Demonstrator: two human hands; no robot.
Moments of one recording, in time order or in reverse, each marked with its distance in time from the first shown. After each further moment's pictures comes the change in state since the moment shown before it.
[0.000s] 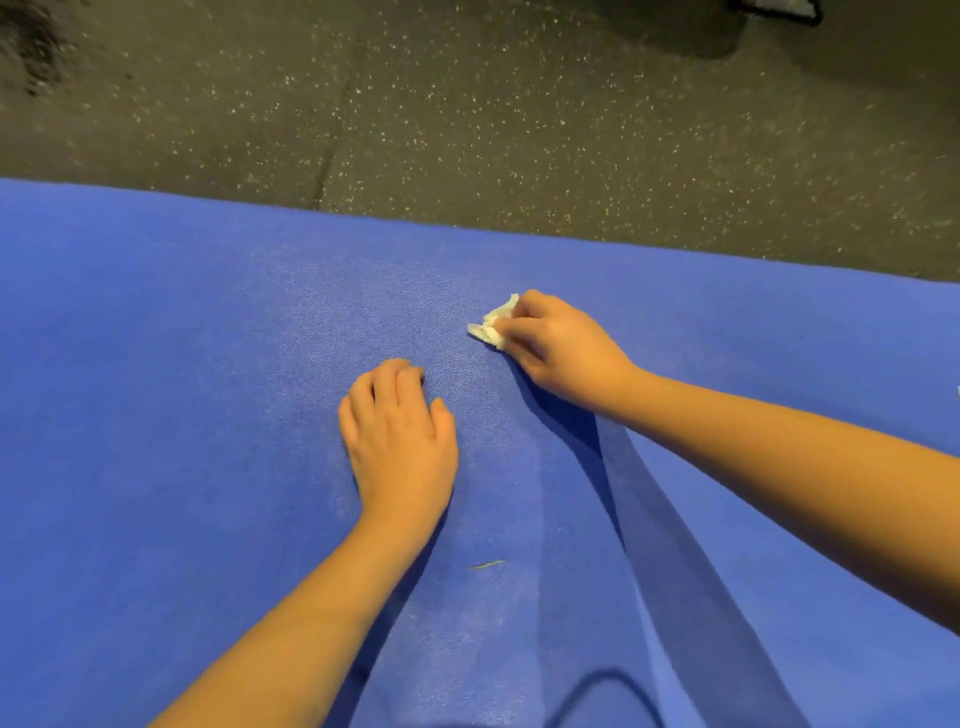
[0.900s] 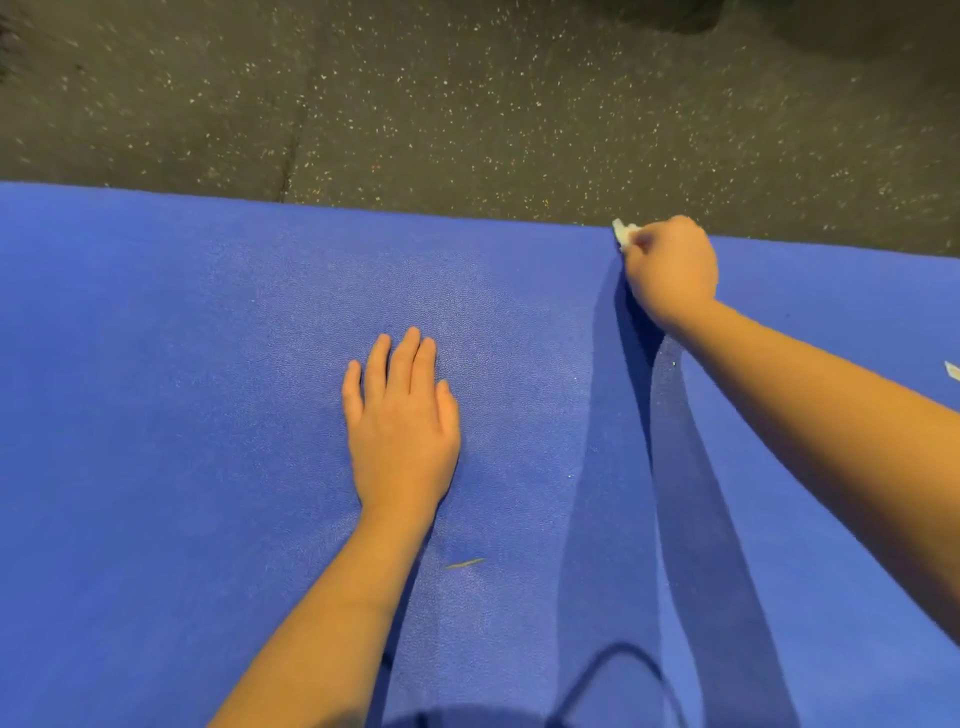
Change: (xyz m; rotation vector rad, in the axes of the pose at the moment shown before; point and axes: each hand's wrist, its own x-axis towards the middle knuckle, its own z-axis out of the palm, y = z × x) left_hand 0.005 0.012 0.022 0.099 -0.012 0.137; right_hand -0.002 0.092 -0.047 -0.152 0.258 0.768
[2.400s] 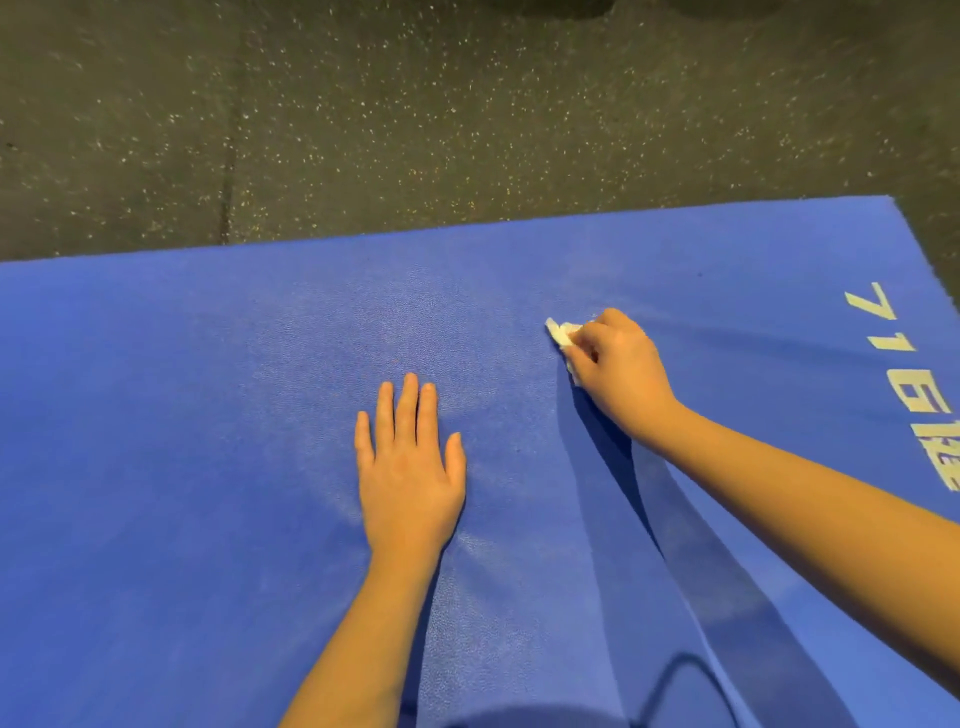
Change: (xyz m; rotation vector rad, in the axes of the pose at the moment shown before) left_hand -0.045 0.024 -0.009 0.085 -0.204 0.137; right_hand -0.123 0.033 -0.008 0.313 -0.035 -0.109
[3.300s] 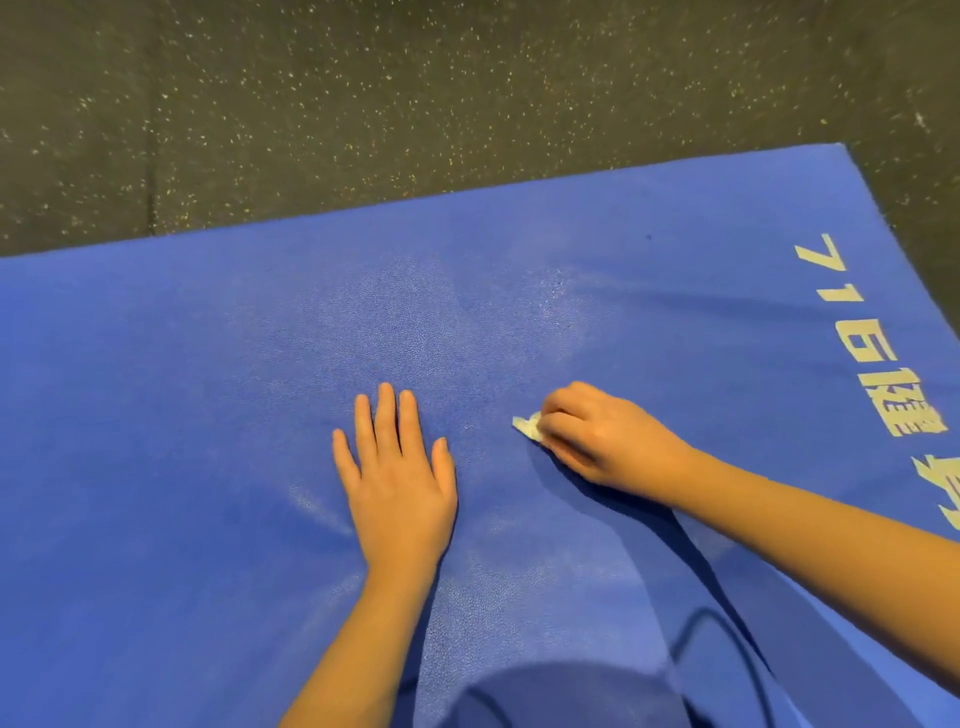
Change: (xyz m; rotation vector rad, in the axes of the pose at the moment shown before) left_hand -0.028 0.037 0.005 0.027 -0.014 -0.057; right_hand -0.083 0.035 -0.021 -0.066 -0.256 -0.547
